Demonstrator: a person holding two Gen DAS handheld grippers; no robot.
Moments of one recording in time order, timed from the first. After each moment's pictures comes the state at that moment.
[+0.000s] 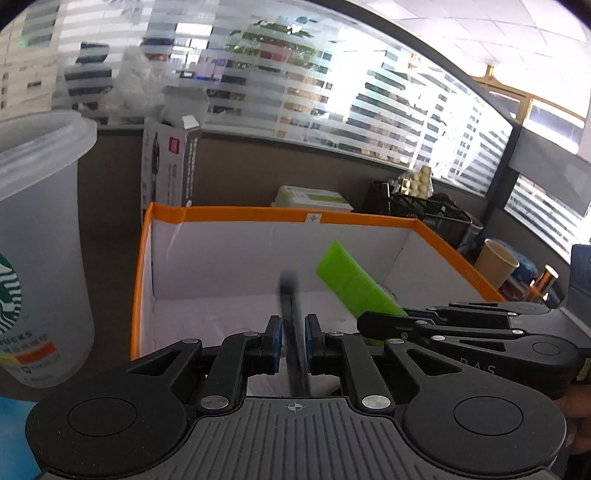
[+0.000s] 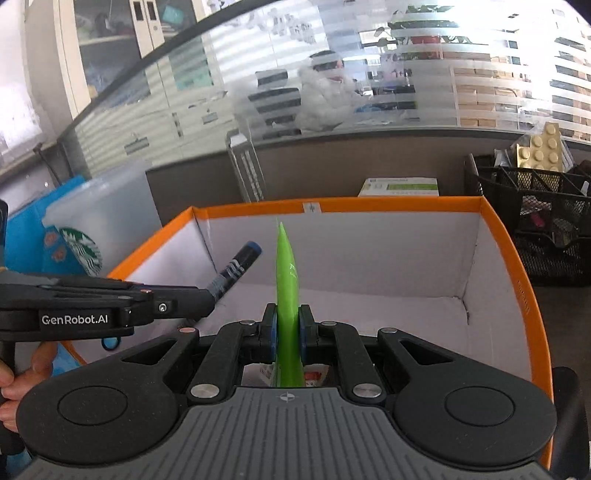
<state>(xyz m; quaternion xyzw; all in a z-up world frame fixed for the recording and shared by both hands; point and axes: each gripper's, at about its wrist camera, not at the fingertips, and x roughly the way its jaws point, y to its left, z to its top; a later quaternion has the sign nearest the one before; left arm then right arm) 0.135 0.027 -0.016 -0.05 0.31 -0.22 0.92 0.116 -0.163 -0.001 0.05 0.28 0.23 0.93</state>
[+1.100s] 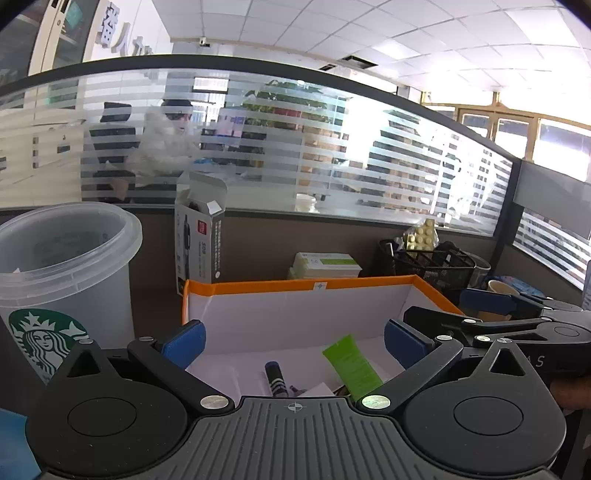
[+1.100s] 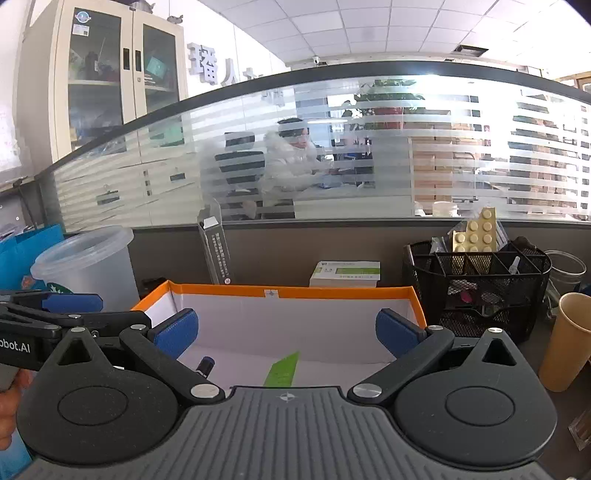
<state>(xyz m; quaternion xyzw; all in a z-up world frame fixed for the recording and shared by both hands) 0.099 0.031 0.032 -0.03 0.23 -0.17 0.96 0.084 -0.179 0.044 0.04 0.18 0.15 0.97</state>
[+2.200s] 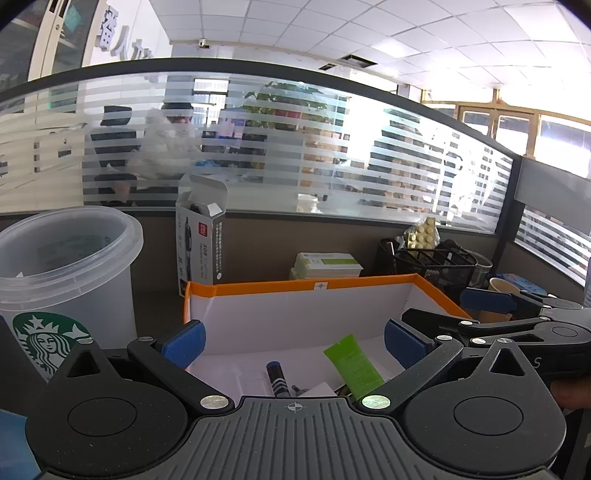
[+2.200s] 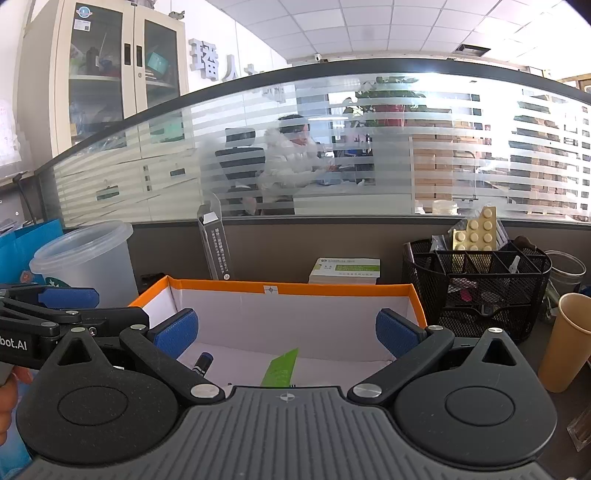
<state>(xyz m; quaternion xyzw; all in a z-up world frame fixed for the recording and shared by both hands) 0.096 0.031 0.032 -0.03 0.22 -0.16 0.96 0.084 -0.177 0.044 0.04 0.18 0.15 0.97</state>
